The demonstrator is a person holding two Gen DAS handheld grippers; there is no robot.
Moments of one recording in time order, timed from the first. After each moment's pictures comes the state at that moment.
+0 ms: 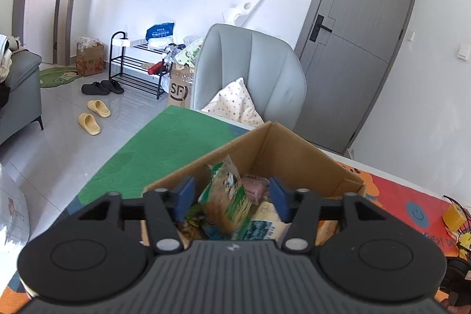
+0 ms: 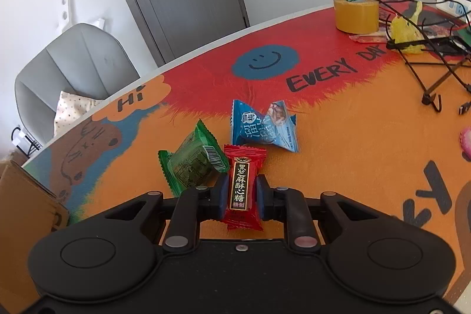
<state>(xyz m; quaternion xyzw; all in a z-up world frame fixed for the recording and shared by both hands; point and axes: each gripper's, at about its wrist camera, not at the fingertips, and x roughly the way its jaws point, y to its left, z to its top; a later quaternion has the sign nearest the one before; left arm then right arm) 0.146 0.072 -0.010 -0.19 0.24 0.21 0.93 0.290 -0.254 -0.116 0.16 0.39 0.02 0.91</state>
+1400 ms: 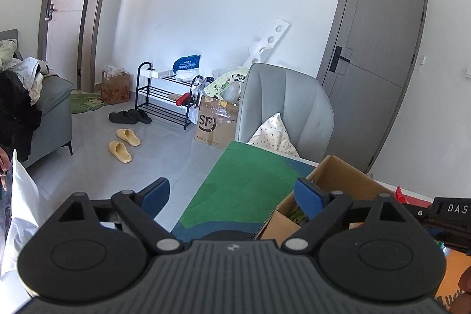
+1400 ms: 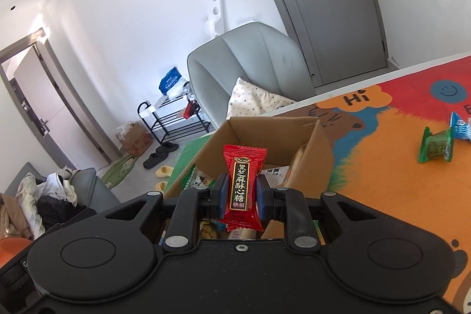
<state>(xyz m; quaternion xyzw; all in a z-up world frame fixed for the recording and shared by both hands) 0.057 0.128 0.016 -0.16 0.19 0.25 0.94 0.178 -0.085 -0.011 0.14 0.32 0.27 0.90</state>
